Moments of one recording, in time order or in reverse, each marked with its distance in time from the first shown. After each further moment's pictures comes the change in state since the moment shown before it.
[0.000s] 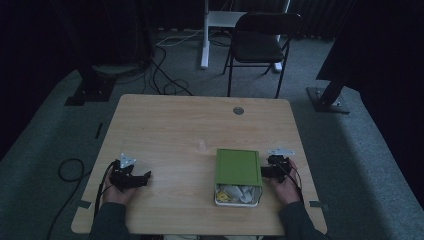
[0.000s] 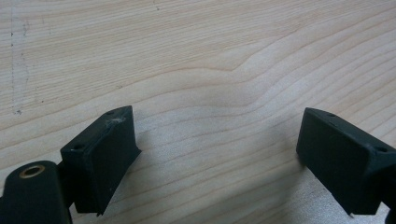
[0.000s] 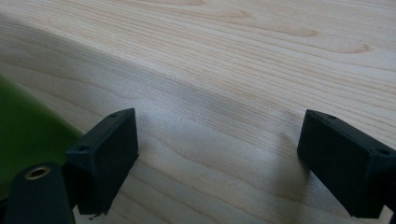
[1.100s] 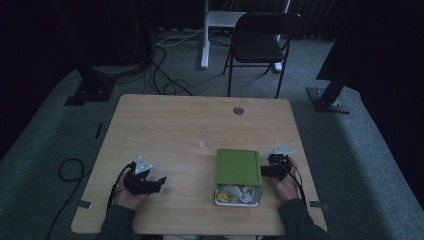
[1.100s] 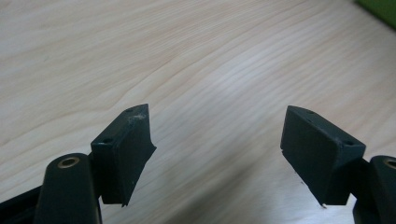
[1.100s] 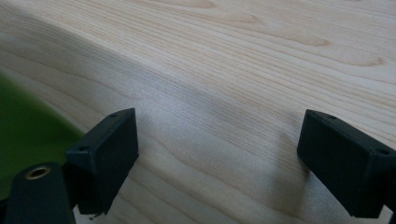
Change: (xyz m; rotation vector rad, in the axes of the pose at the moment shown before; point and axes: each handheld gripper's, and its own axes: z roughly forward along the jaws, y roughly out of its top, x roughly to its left) left arm -0.062 0.021 -0.022 -0.018 -0.162 0.150; right arm -0.007 0.003 0.003 -0.001 0.054 -0.054
